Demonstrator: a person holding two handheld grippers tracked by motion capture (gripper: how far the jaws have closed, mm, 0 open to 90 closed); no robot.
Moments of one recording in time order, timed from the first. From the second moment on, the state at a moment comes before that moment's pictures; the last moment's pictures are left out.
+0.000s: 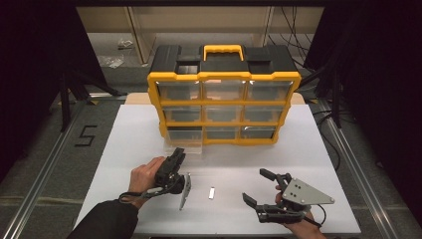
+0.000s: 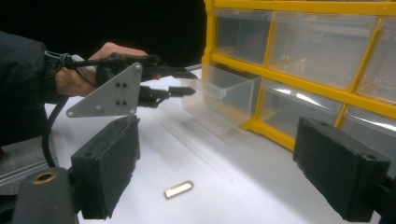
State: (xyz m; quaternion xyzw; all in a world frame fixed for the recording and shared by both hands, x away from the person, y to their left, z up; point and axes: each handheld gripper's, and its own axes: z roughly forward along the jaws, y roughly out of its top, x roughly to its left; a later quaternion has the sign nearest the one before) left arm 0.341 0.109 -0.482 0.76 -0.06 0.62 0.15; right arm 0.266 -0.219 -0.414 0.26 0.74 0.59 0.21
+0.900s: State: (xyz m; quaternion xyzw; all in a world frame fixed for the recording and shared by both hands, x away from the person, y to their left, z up) left arm 0.329 0.107 -0.472 0.77 -0.01 0.58 0.24; right arm 0.265 -0.220 -0.414 0.25 0.74 0.59 0.21
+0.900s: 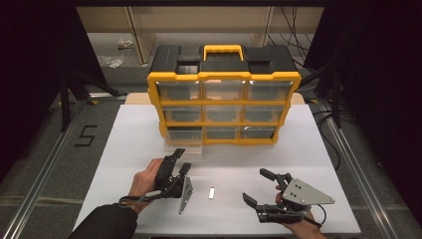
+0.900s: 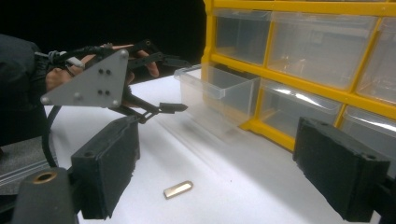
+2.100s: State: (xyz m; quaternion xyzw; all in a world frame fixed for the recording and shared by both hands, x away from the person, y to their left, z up) left arm 0.327 0.107 -0.441 0.78 0.15 0.45 0.40; right arm 0.265 -0.220 -0.414 0.25 0.74 0.59 0.21
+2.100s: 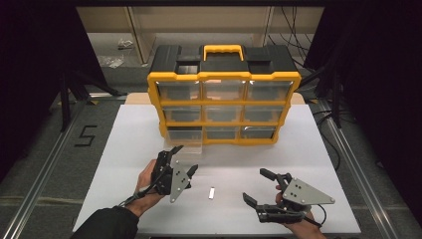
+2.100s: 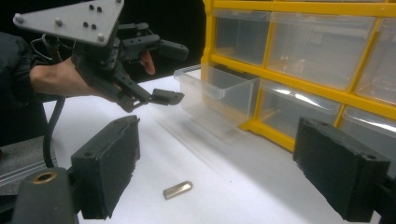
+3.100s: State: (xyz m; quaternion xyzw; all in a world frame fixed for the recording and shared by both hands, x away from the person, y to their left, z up) left arm 0.327 0.103 -0.433 0.78 0.27 0.29 0.48; right arm 0.265 -0.220 -0.413 0.25 0.74 0.59 0.21
